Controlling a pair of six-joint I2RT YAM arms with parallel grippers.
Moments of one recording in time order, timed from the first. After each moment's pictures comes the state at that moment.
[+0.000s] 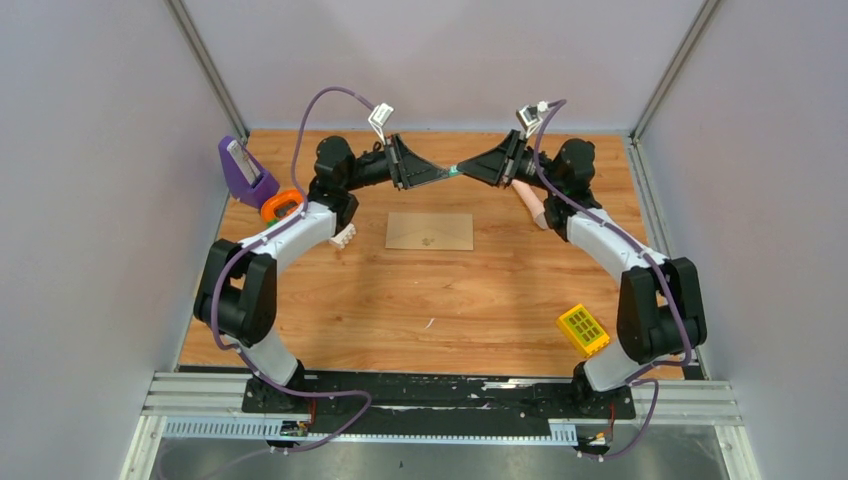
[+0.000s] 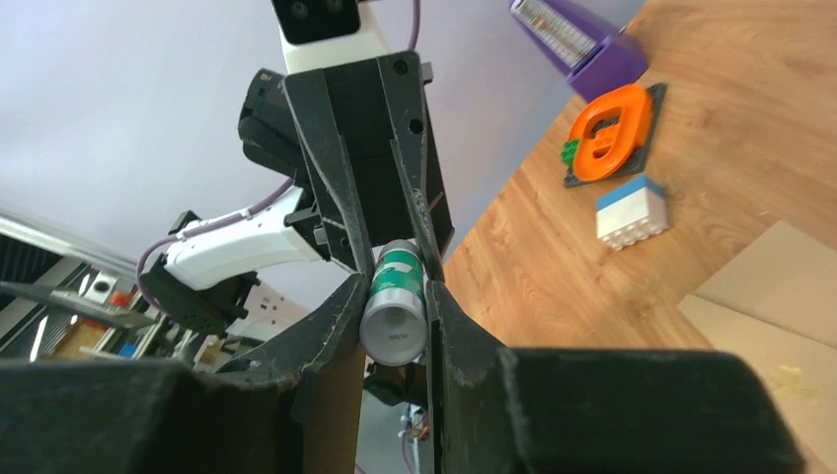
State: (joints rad) left arm -0.40 1.66 1.15 0.75 0.93 -1.02; right arm 0.24 1.57 1.08 0.73 -0.94 1.17
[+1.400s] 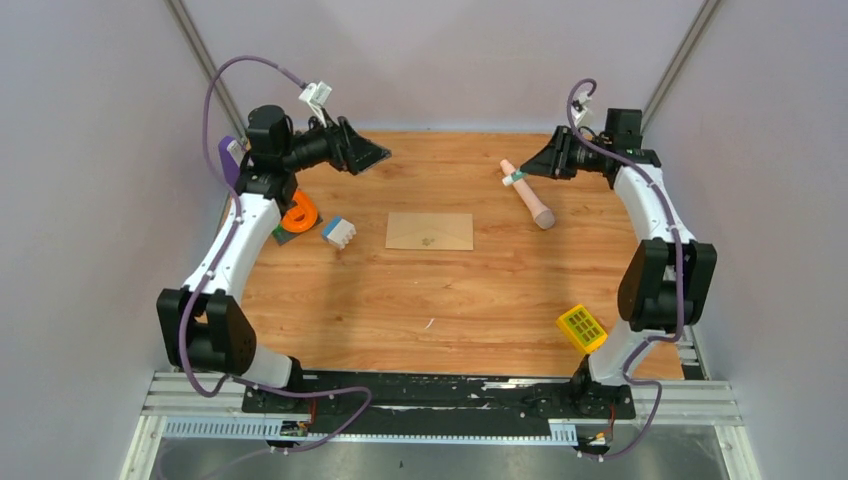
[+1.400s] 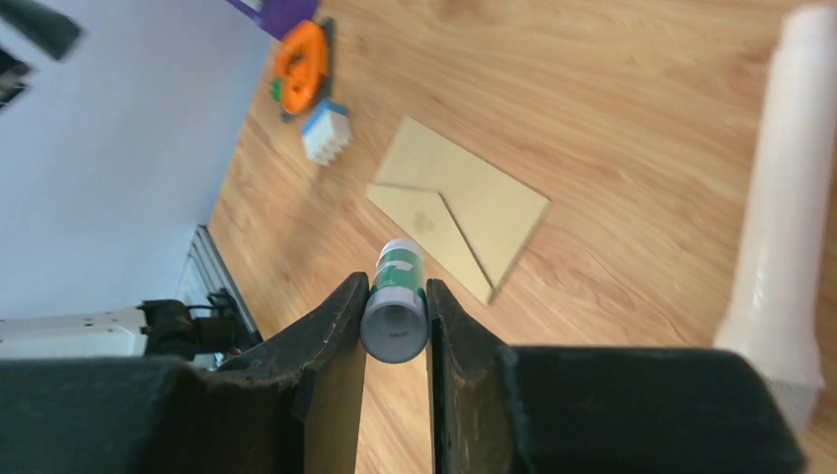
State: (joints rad) left arm -0.12 1.48 1.30 0.11 0.88 -0.47; right arm -0.06 1.71 1.47 -0.35 -0.99 0.30
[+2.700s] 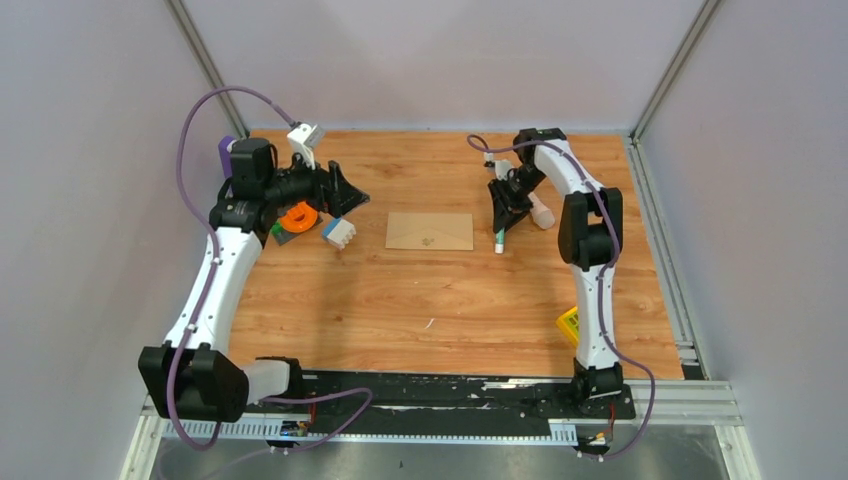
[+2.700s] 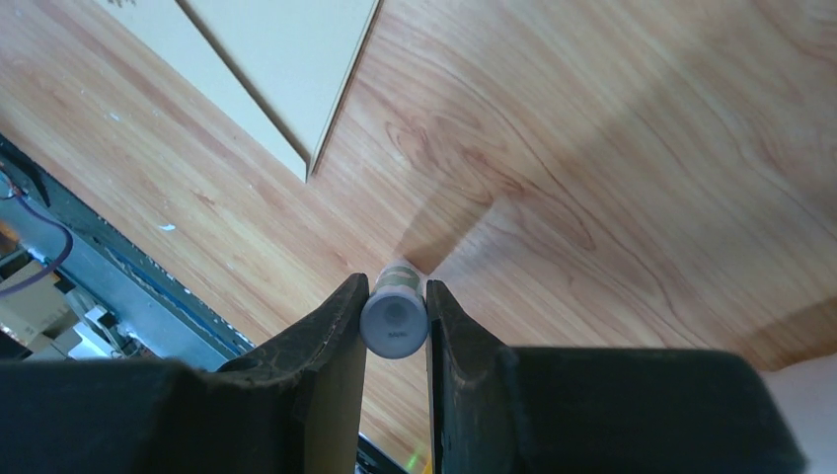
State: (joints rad) left arm -0.05 1.23 1.18 -0.40 0.79 -0.03; right arm 0.17 2.40 2.12 -1.35 -0.52 -0.31
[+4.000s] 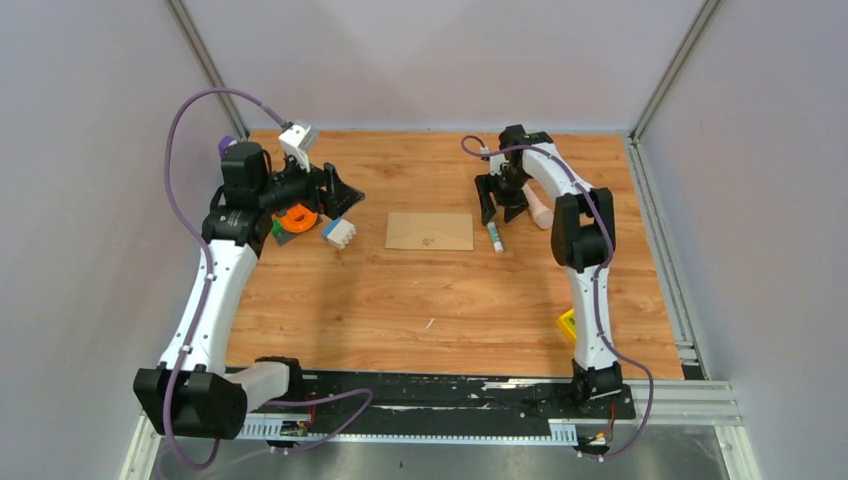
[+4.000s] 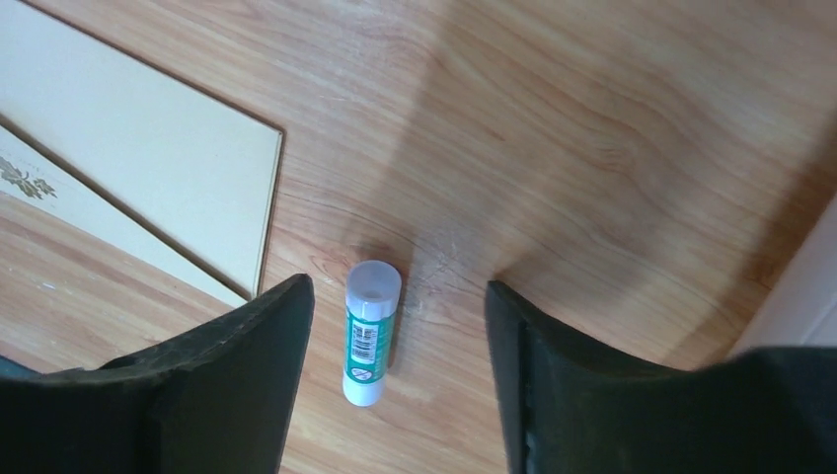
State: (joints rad) left arm -0.05 1.15 1.16 -0.38 0.74 -0.03; right arm 0.23 2.42 2.12 -1.13 -0.28 -0.06
